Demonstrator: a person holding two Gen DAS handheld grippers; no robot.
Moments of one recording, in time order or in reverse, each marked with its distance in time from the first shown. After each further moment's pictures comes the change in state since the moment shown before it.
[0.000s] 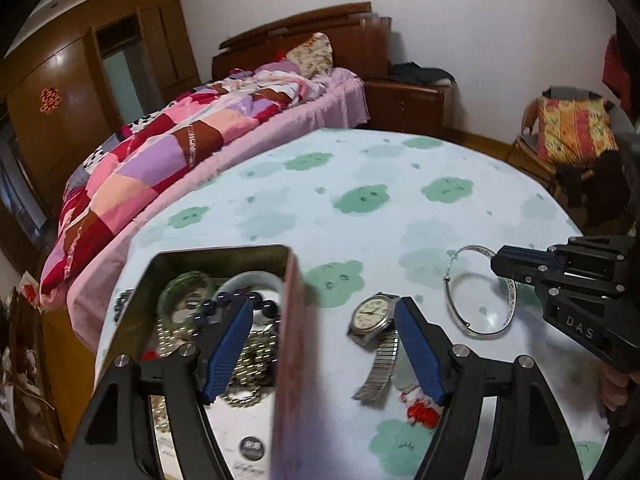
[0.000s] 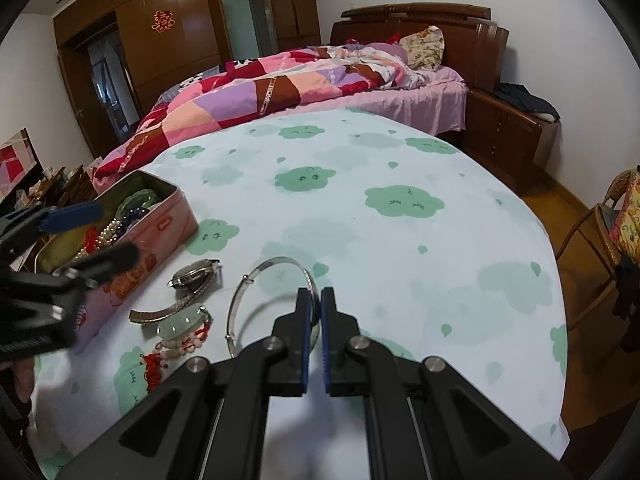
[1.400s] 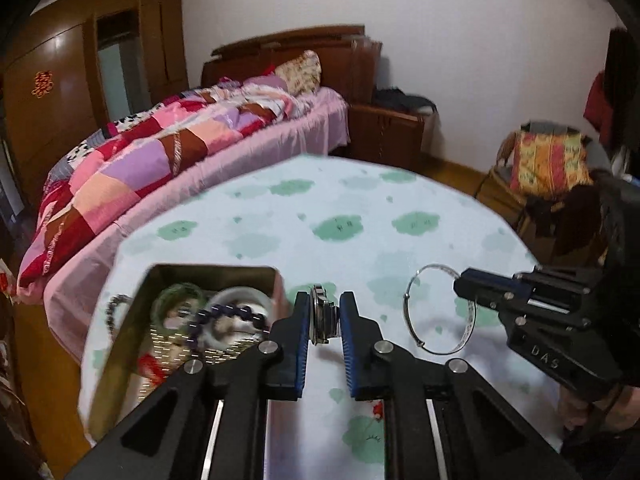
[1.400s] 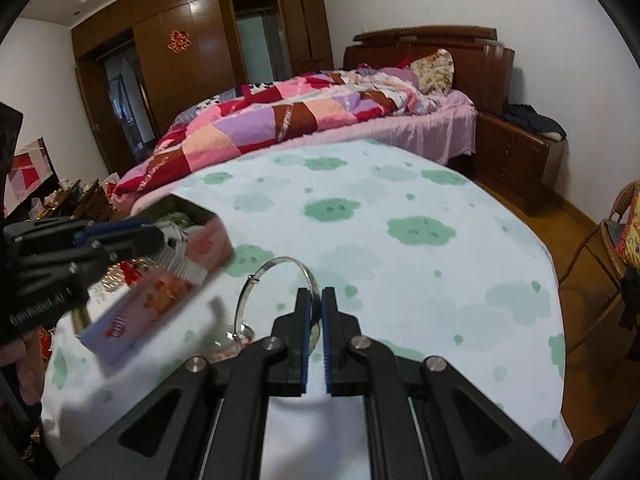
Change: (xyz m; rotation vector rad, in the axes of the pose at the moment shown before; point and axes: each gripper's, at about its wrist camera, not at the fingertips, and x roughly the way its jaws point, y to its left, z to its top) left arm -0.044 0.018 0.011 -0.087 -0.086 -0.112; right arm -0.027 0.021 0.006 -0.019 -0.103 0.048
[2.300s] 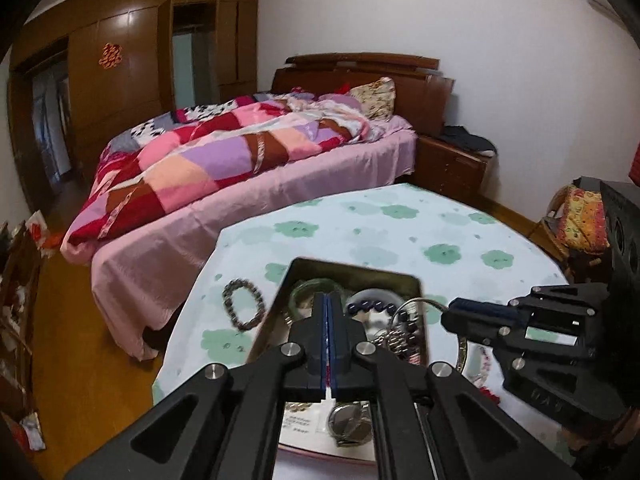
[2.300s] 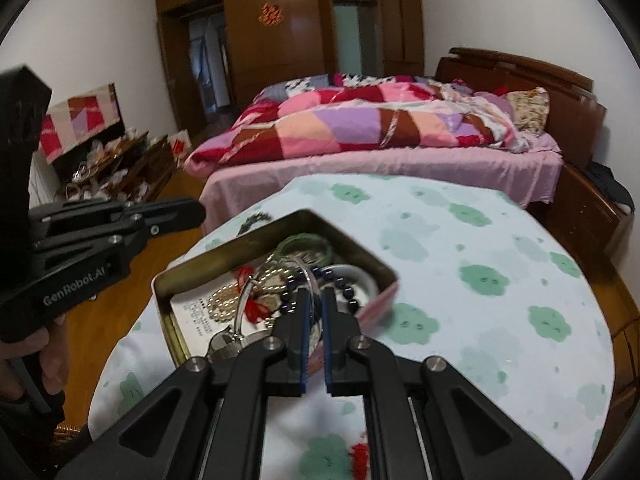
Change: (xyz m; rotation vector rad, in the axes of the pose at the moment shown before) left arm -0.040 0.108 -0.023 -0.176 -0.049 0.164; right arm 0.037 0.133 0.042 -0.238 0.056 0.198
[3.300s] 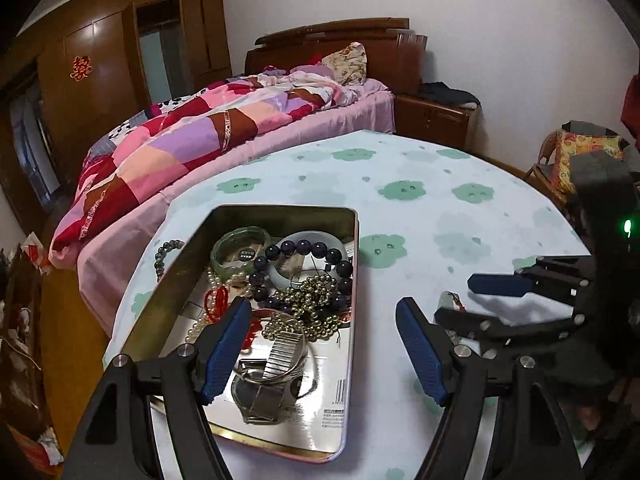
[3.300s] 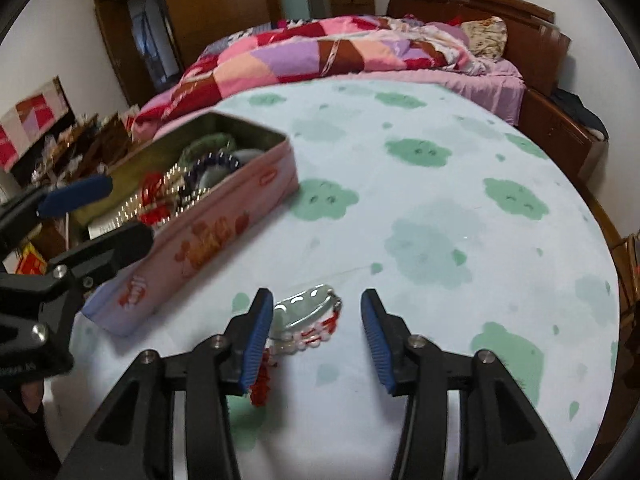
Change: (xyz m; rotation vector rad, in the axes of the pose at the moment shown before) left arm 0.030 -0.077 -0.044 0.128 0.081 -0.009; right arm 0.007 -0.060 -0.071 0.142 0.200 -0.112
